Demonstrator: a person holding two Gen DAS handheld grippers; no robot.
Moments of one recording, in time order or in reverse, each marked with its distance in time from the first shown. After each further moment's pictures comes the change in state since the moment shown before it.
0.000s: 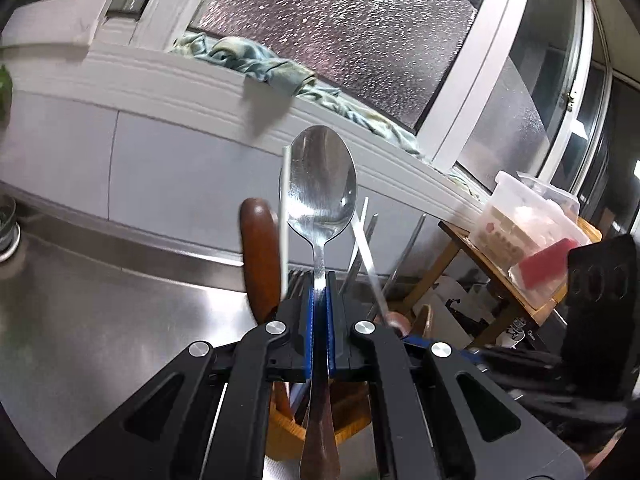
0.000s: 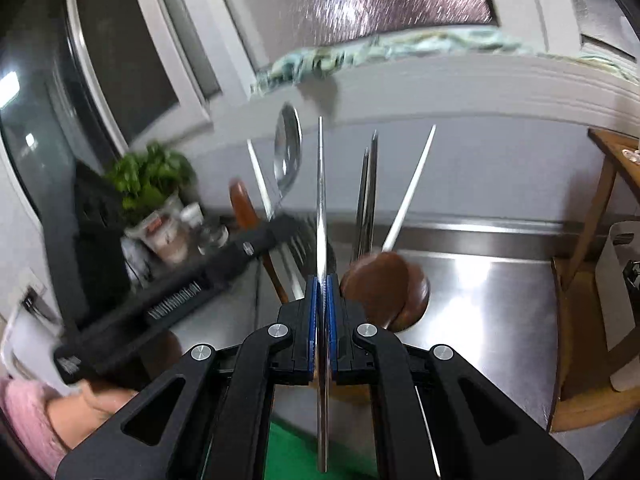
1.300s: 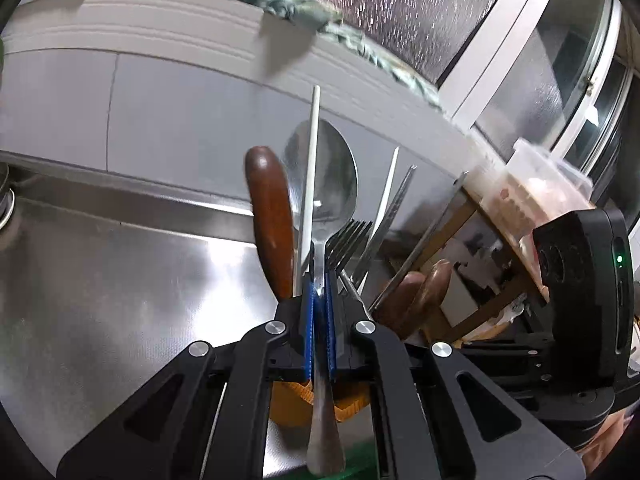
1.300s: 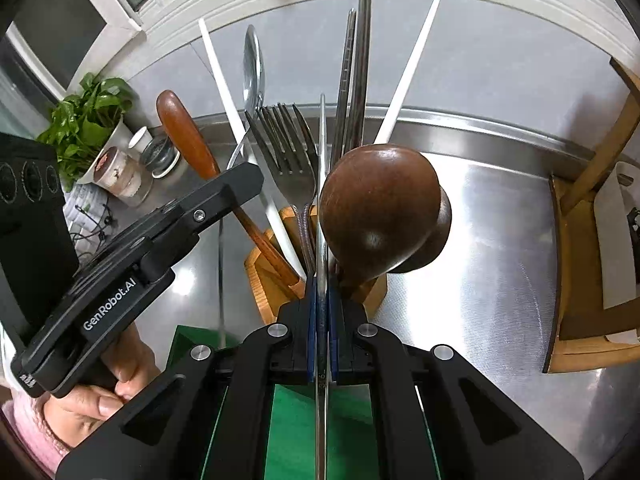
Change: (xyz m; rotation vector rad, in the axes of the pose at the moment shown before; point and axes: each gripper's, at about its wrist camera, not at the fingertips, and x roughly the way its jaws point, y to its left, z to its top) left arm 0.022 0.010 -0.003 -0.020 0.233 0.015; right arm 0.053 -0.012 0.008 0.115 0.397 -0.095
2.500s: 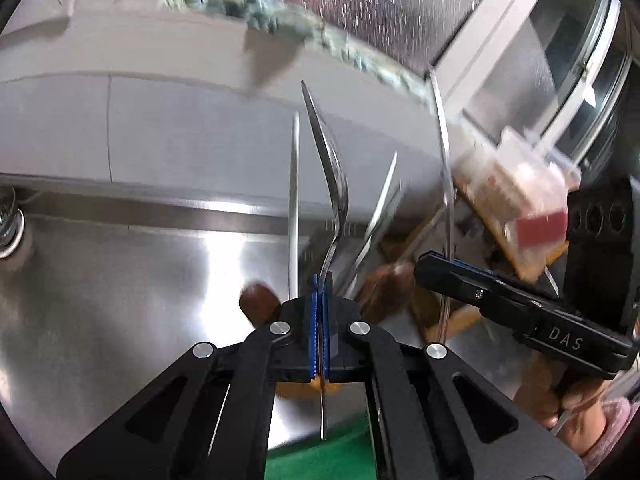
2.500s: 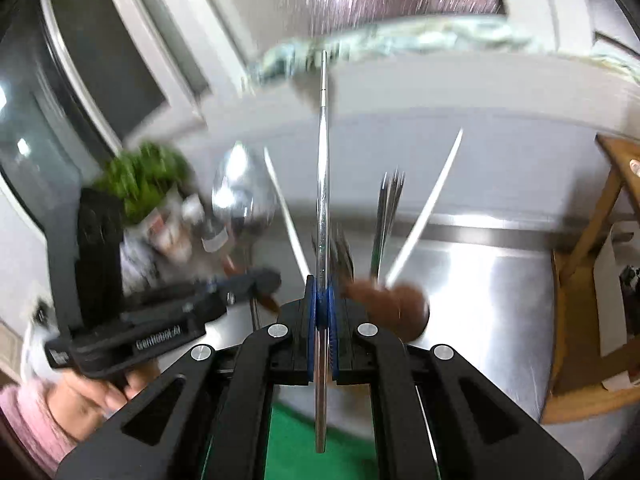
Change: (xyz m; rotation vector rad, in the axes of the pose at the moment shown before) left arm -0.029 -0.003 0.019 0.011 0.017 -0.026; right arm -0.080 0.000 0.002 -0.044 -0.403 0.163
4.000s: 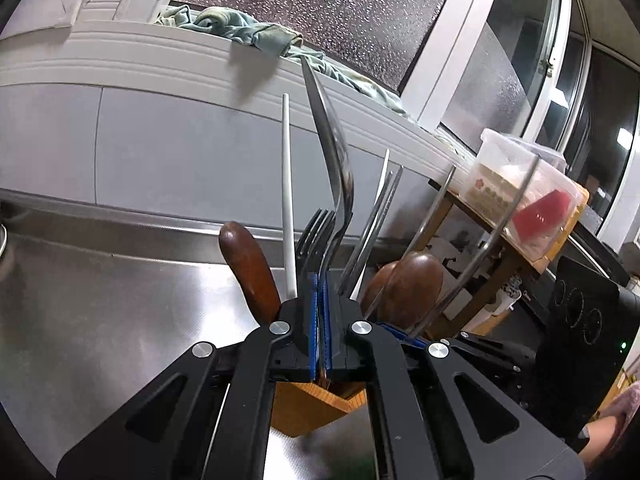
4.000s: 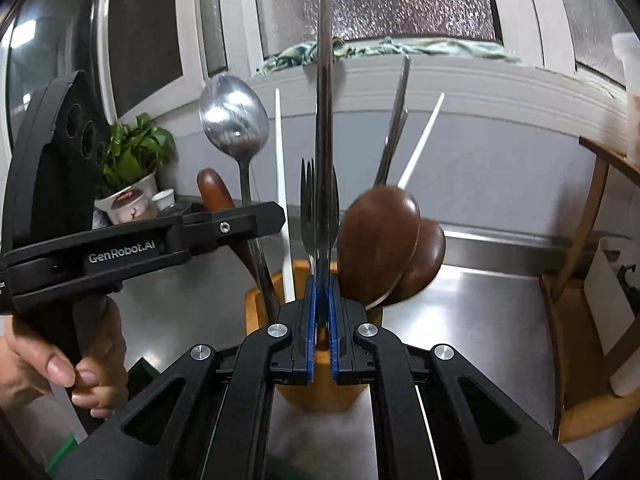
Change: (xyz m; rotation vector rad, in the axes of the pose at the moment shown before) left arm 0.018 0.006 -0.044 0.111 -0.174 -0.047; right arm 0.037 0.006 -0.091 -0.207 -0.157 -0.152
